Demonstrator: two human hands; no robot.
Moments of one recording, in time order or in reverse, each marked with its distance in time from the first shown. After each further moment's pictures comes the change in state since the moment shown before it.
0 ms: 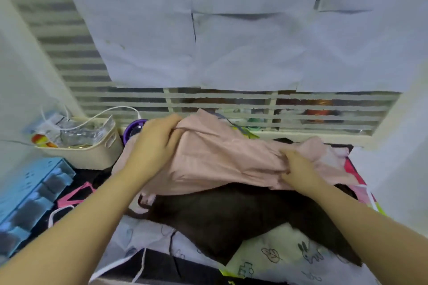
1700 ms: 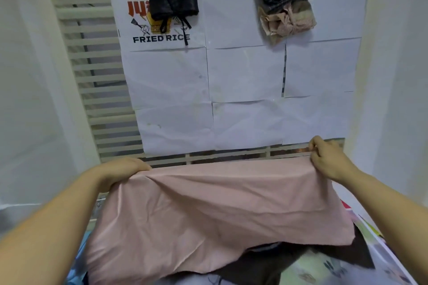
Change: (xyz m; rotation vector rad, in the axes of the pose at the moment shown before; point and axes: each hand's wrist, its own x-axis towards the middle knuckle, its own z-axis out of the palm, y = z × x) left_hand -0.002 -0.098 -0.213 -0.359 -0.553 -0.580; right_hand -0.115 -0.131 -0.113 -0.055 0.607 0.020
